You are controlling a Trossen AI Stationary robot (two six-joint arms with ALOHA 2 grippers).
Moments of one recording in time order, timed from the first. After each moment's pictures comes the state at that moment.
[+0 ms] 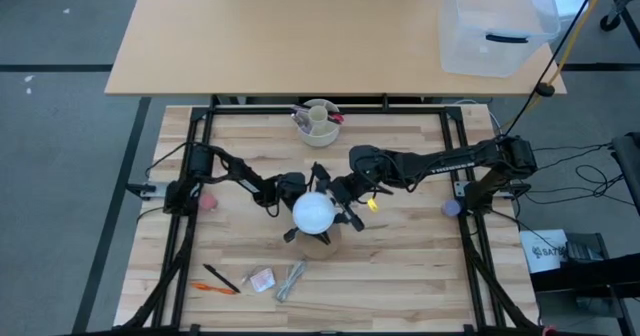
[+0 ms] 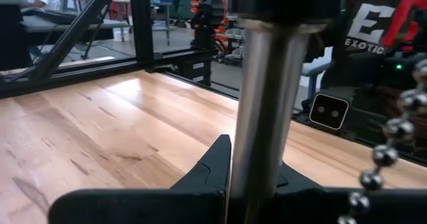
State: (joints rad) left arm 0.07 2.16 0.81 1.14 0.96 0.10; right arm 0.02 1.62 1.20 0.25 -0.57 -0.13
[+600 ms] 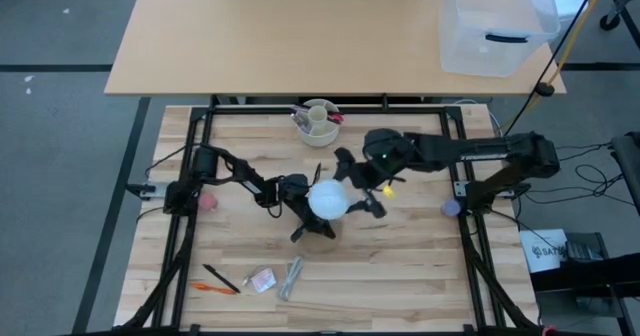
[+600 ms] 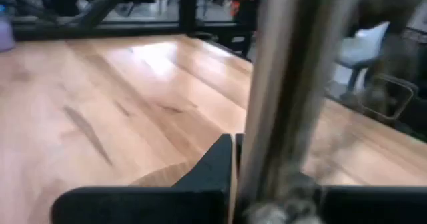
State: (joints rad) left arm 0.07 2.17 0.81 1.11 0.82 0.04; right arm -0.02 1.43 1.27 -0.28 -0.47 -0.25
